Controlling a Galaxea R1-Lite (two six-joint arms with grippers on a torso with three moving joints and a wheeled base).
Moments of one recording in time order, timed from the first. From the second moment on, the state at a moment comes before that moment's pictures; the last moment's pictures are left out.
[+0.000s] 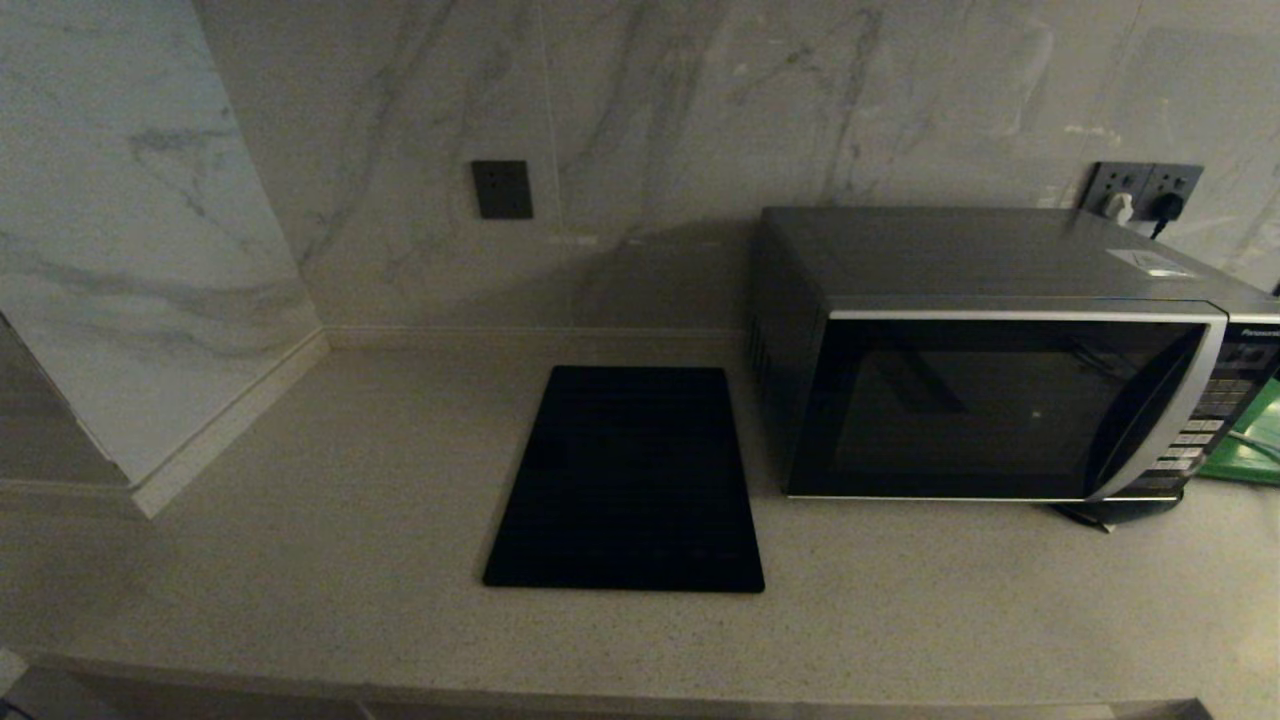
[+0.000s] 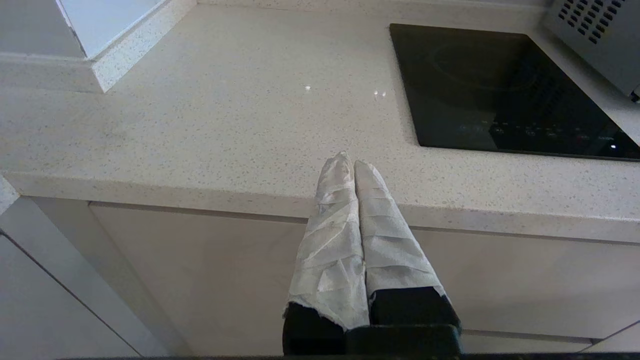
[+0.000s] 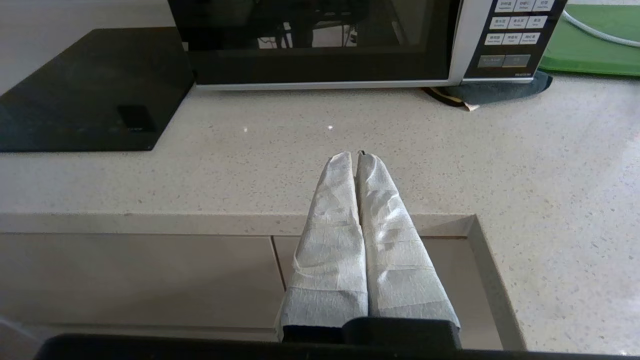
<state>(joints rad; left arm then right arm) 0.00 0.00 0.00 -0.01 0.02 -0.07 0.00 0.00 0.00 0.01 -0.03 0.08</state>
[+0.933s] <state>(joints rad) 0.00 0.00 0.00 -0.01 0.02 -0.07 0.01 0.25 -0.49 0.17 -0.15 0.28</state>
